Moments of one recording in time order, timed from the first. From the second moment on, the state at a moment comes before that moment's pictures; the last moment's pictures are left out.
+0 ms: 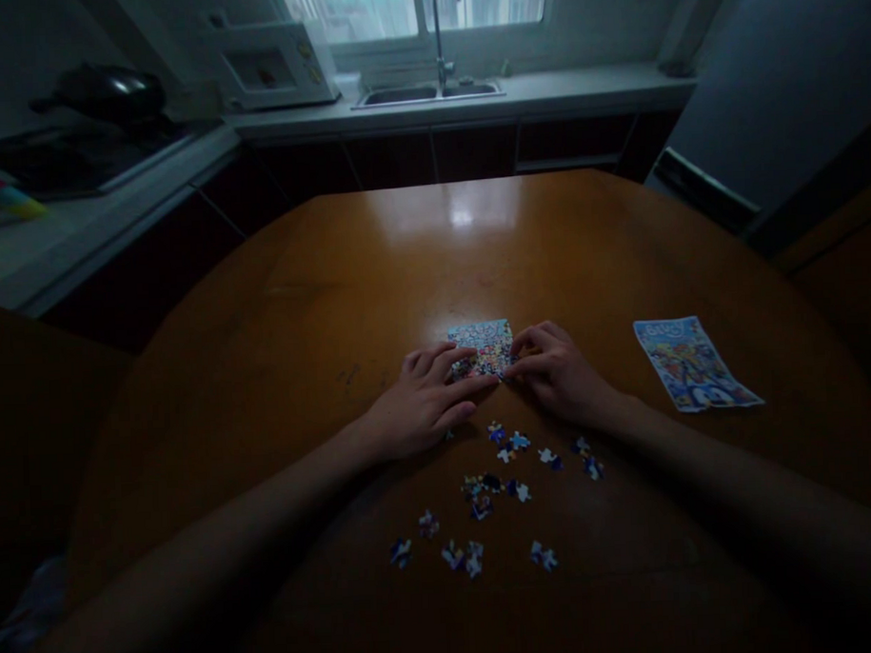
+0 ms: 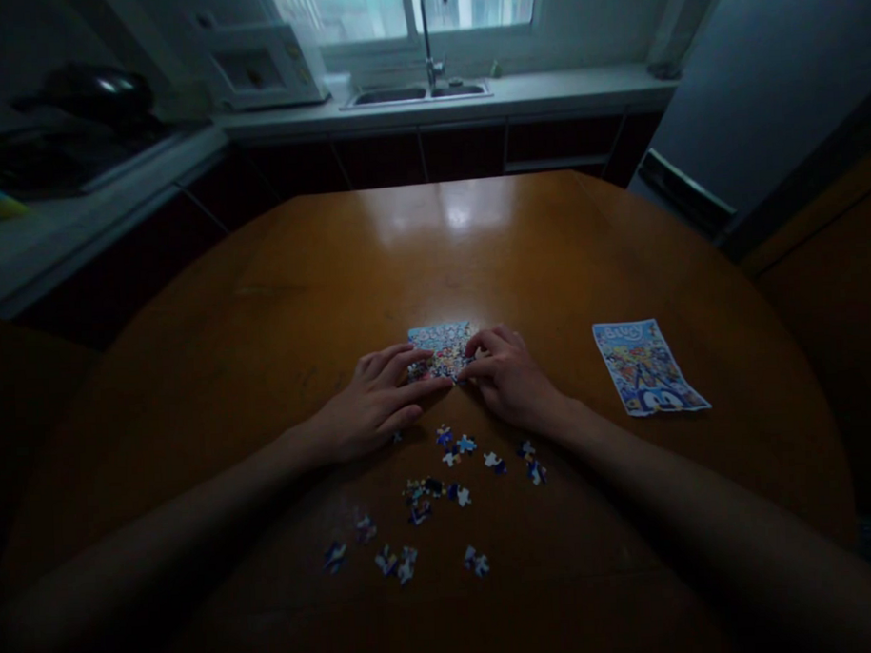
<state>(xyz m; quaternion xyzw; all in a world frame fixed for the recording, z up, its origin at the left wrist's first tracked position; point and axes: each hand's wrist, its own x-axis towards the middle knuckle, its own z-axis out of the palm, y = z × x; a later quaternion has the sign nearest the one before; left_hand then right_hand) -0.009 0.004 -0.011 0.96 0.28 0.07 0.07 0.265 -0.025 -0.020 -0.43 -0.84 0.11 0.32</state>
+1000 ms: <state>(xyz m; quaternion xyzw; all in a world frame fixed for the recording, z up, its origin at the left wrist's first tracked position) -0.010 0.011 -0.008 0.85 0.38 0.29 0.23 0.265 -0.021 -0.021 -0.48 -0.78 0.13 0.38</state>
